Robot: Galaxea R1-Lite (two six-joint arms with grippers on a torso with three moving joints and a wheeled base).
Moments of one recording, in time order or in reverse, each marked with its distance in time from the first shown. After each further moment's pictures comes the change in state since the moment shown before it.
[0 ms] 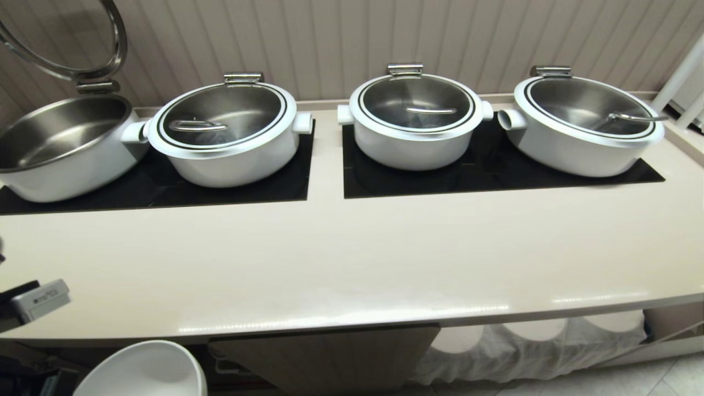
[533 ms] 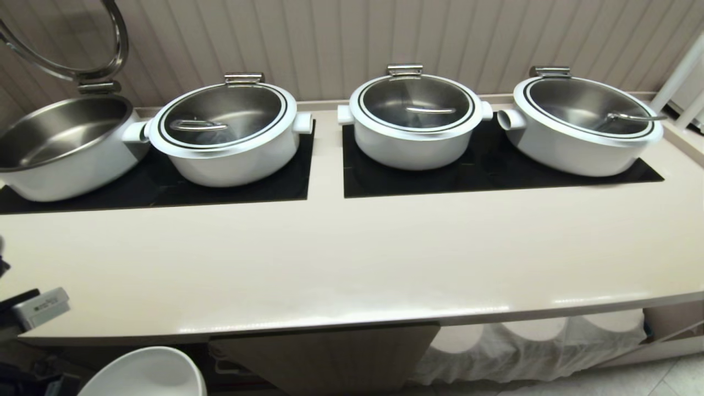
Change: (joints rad) left arm -0.001 0.000 0.021 0.001 -0.002 -0.037; right arm 0.000 0.000 0.000 0.000 0.000 0.000
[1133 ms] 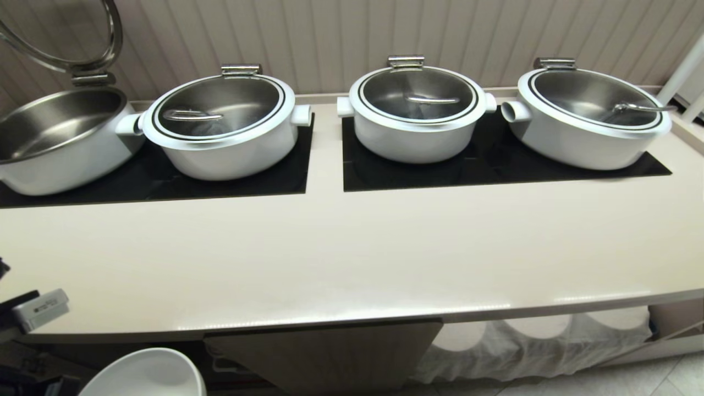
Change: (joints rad) left arm 0.000 -0.002 0.004 0.000 0.000 0.000; right arm 0.001 0.000 0.000 0.000 0.000 0.001
